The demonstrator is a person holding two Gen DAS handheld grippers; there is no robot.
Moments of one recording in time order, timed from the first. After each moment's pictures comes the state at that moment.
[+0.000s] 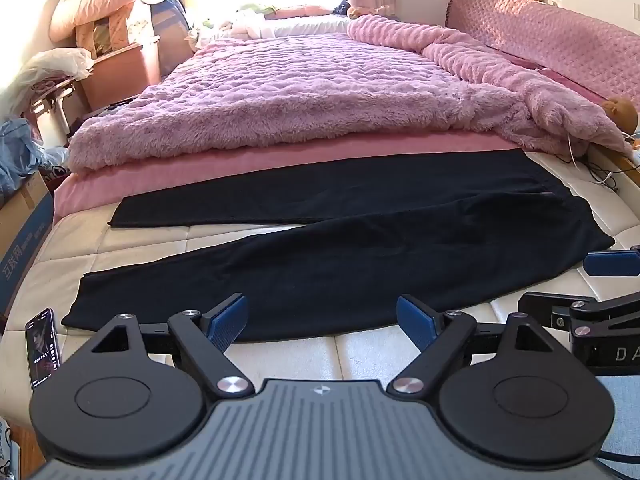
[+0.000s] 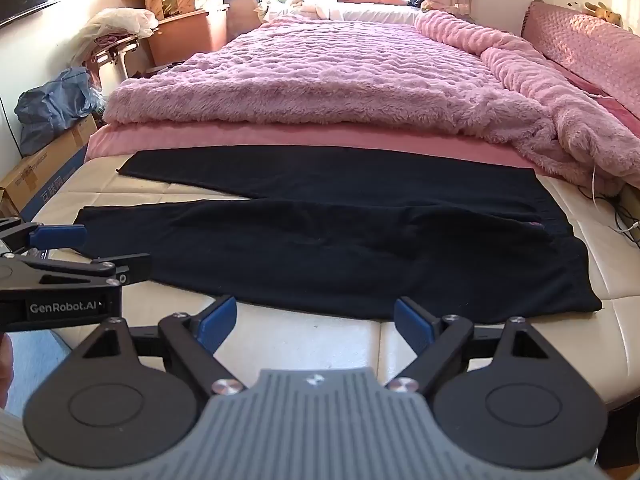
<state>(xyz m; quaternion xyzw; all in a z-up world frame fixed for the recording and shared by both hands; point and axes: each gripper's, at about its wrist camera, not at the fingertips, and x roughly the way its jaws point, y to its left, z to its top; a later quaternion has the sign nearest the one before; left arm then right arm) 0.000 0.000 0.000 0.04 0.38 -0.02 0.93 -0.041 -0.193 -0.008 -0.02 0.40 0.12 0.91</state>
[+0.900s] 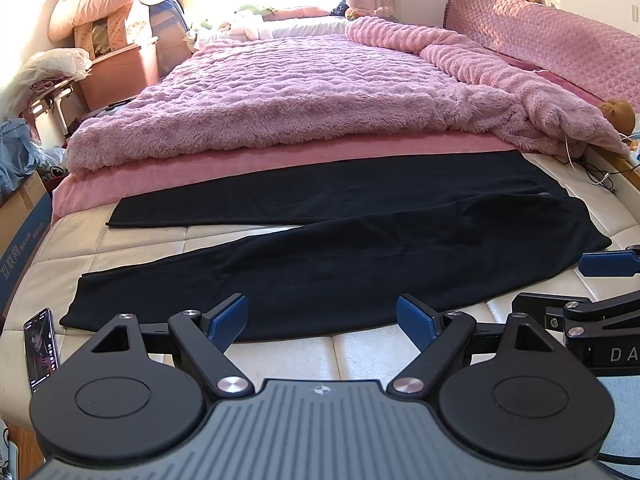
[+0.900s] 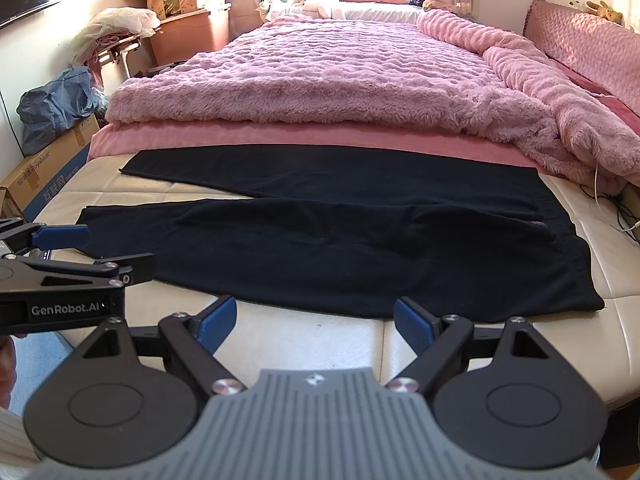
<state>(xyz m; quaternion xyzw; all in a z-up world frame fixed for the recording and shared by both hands) -0.002 0.000 0.002 0.04 0.37 -0.02 0.93 -0.039 -0.191 -0.011 -0.02 0.40 0.13 0.91</state>
